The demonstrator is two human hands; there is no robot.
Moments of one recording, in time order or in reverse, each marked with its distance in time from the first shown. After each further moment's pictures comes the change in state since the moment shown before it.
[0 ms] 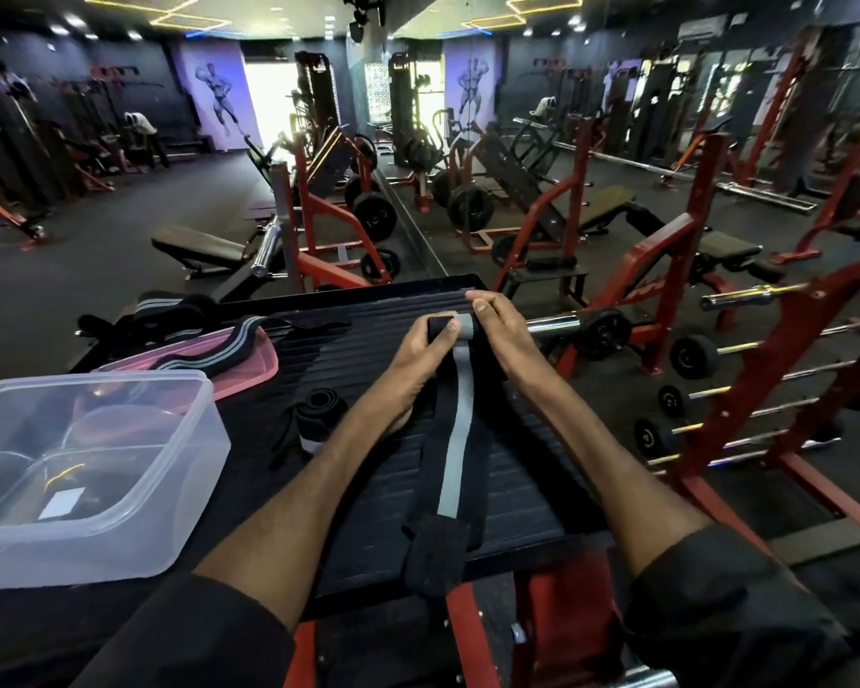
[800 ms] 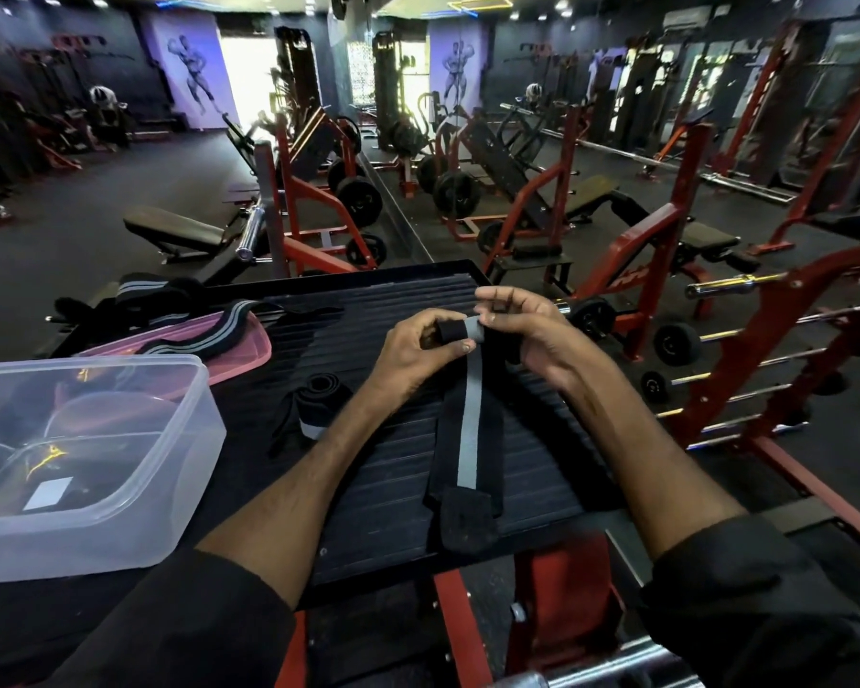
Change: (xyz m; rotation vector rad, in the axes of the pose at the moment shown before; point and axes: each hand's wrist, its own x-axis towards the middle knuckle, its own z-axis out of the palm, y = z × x) left_hand 0.004 -0.024 -0.022 0.241 -0.026 0.230; right_hand -0.010 -0.005 -0.035 0.375 -0.161 0.238
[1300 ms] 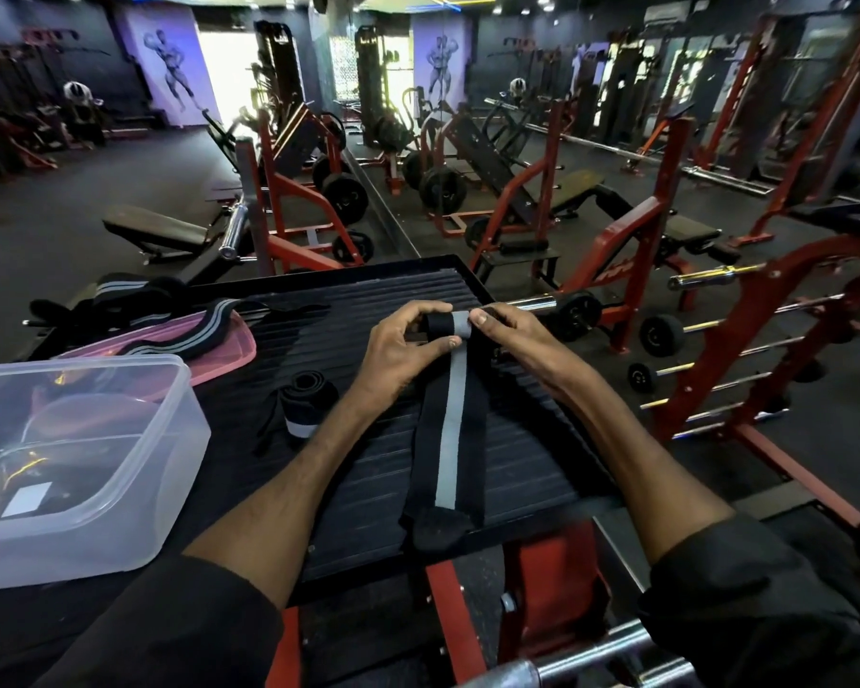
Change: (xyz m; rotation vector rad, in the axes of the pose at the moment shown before) left_hand -0.003 0.005 0.006 0.029 0.050 0.088; right_hand -0.015 0.016 -0.016 -0.375 -0.065 -0.061
